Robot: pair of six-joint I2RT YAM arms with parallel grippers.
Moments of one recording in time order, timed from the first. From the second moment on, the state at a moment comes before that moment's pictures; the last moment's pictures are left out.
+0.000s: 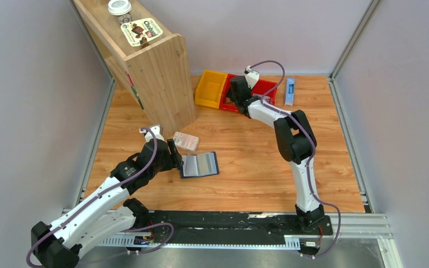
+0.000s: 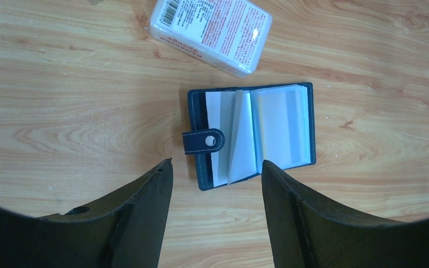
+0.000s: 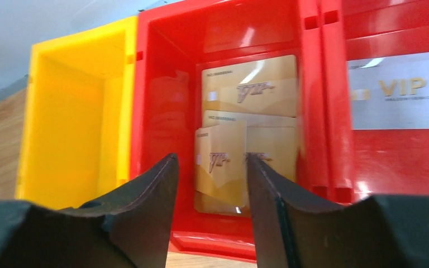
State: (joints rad) left arm -0.66 0.78 0.62 -0.58 -0.32 -0.73; right arm 0.48 2.24 1.69 0.04 0.43 0.72
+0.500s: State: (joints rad) left arm -0.66 0.77 0.61 -0.57 -0.24 -0.76; right arm 0.53 1.79 1.45 -0.14 0.33 0.58
